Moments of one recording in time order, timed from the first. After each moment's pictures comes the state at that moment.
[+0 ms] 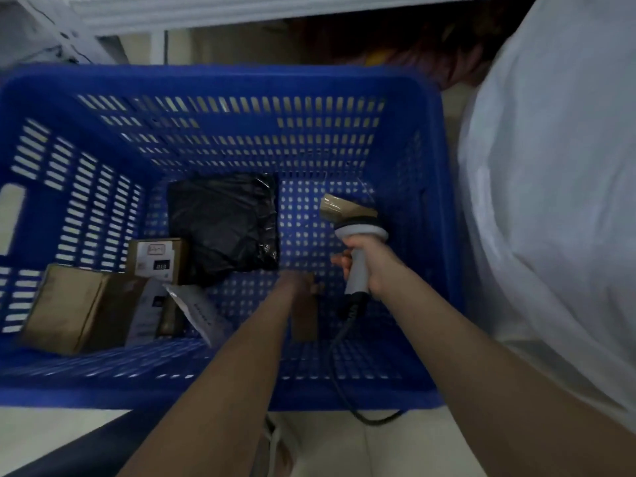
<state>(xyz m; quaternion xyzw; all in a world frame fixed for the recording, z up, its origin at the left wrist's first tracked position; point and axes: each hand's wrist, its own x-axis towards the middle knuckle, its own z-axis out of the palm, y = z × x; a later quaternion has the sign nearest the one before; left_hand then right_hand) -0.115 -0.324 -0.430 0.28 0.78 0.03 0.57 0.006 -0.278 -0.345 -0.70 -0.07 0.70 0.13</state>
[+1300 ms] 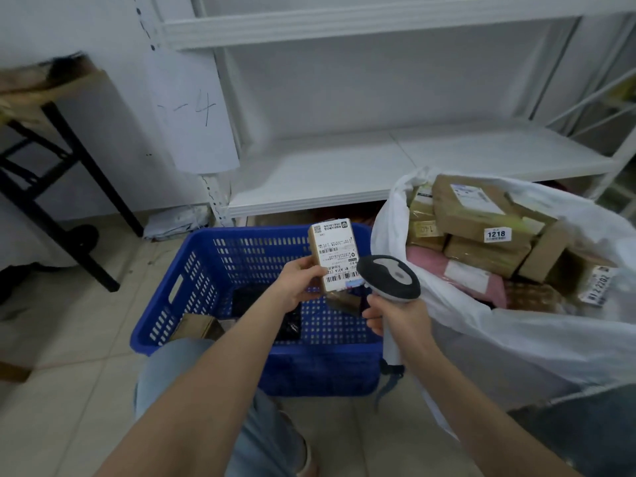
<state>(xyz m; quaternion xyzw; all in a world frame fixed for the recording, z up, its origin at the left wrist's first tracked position) -0.103 -0.433 -0.118 0.34 0.61 0.41 0.58 0.089 -0.509 -0.084 -0.60 -0.36 0.57 0.43</state>
